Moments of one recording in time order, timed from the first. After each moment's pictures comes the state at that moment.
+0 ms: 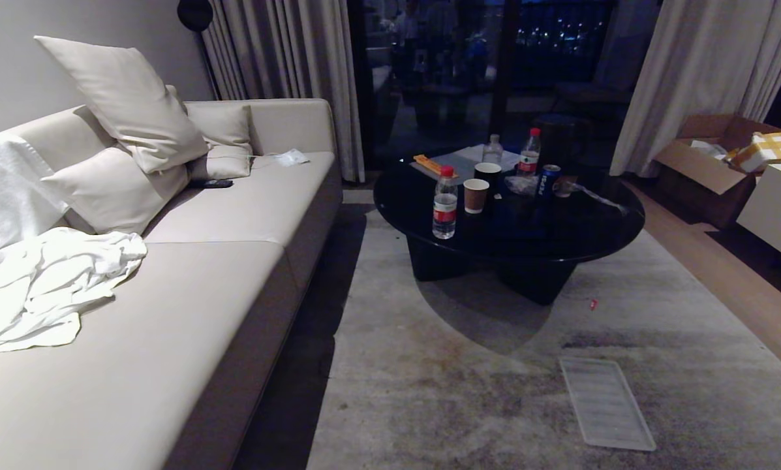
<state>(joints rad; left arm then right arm) 0.00 0.00 0.00 -0.01 0.07 -0.15 0.00 0.00 0.00 -0.03 0.02 0.00</state>
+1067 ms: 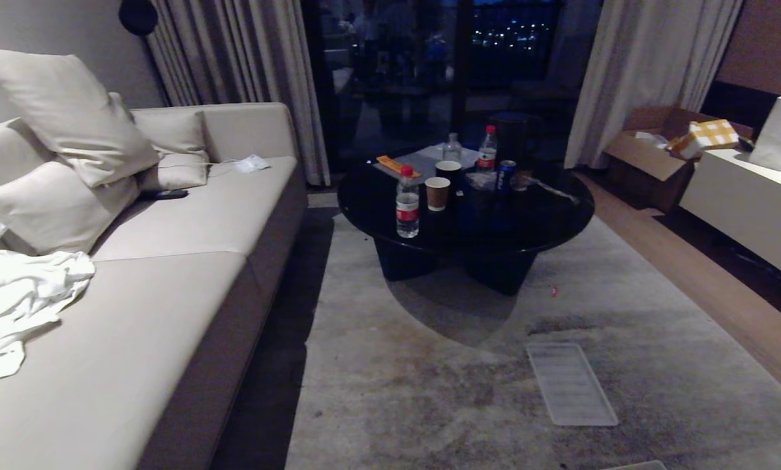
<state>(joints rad) 0.00 0.00 0.00 -0.01 0.07 -0.15 0.00 0.00 0.00 -0.03 0.02 0.00</state>
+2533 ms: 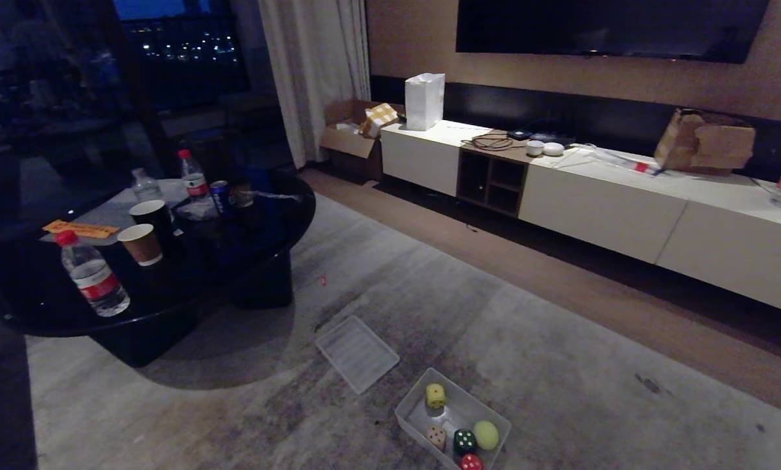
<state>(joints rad) 0.00 0.00 0.00 -0.01 0.07 -0.15 0.00 0.00 0.00 -0.03 0.02 0.00</state>
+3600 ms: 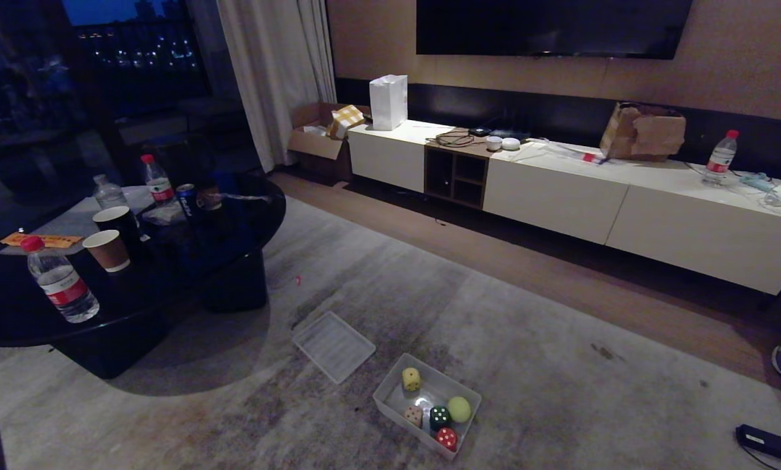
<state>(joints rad) 0.00 0.00 0.00 -0.01 0.07 -0.14 0.00 0.00 0.00 -0.03 0.02 0.00</state>
